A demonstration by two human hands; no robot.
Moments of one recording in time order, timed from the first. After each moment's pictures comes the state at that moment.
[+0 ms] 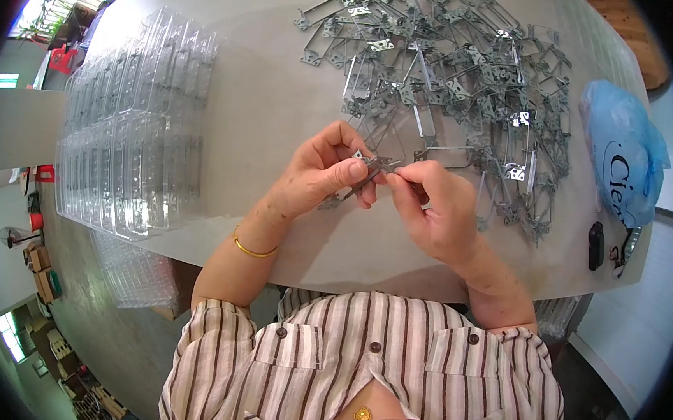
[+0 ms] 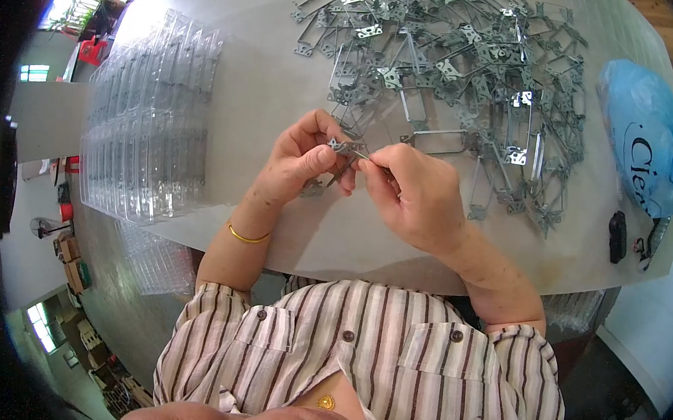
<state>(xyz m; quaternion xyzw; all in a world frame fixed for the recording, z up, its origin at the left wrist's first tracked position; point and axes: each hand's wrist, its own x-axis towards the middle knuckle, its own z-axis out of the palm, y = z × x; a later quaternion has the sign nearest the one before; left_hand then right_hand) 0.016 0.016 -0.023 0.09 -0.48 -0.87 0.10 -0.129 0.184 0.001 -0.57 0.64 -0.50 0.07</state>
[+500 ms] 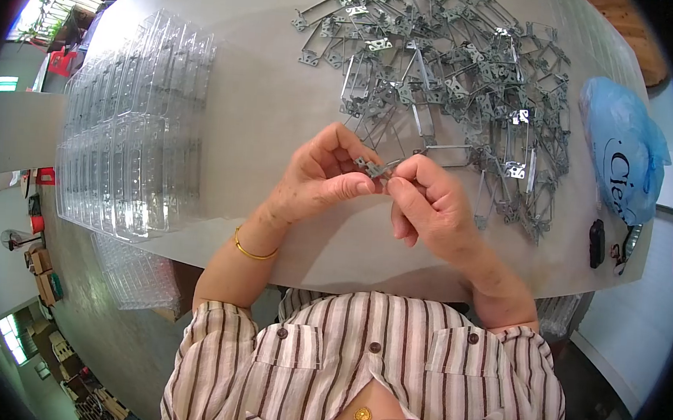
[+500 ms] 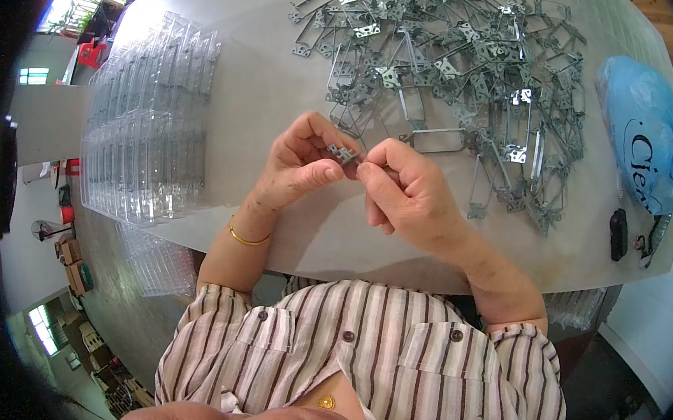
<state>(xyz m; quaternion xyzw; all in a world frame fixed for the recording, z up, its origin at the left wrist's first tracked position) 0.018 0.019 -0.021 0.07 -0.54 -0.82 0.15 -0.126 0.188 0.025 -0.28 0.57 -0.55 0.54</state>
